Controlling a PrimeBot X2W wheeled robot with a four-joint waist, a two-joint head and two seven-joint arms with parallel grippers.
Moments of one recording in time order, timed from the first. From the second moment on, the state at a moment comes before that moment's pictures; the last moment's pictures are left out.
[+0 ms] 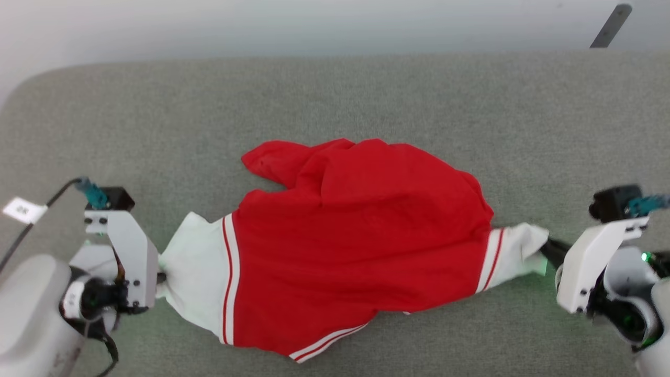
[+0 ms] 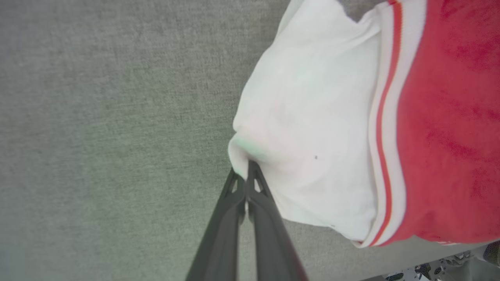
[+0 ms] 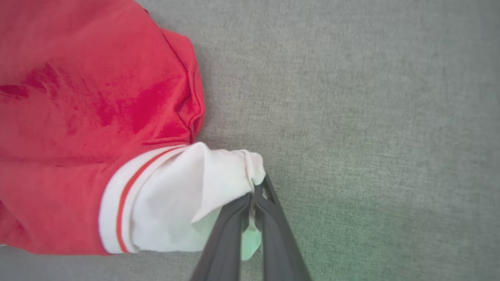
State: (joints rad) left arm -0.55 0.65 -0.47 0.41 -0.91 0.04 0.89; right arm -0.38 -0.37 0.21 0.31 0.62 0.13 0.55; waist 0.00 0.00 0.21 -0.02
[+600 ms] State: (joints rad) left arm -0.93 0.63 -0.47 0.36 -0.82 -0.01 0.90; right arm -0.75 -0.43 0.27 0.28 0.71 0.13 0.43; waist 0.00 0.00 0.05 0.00
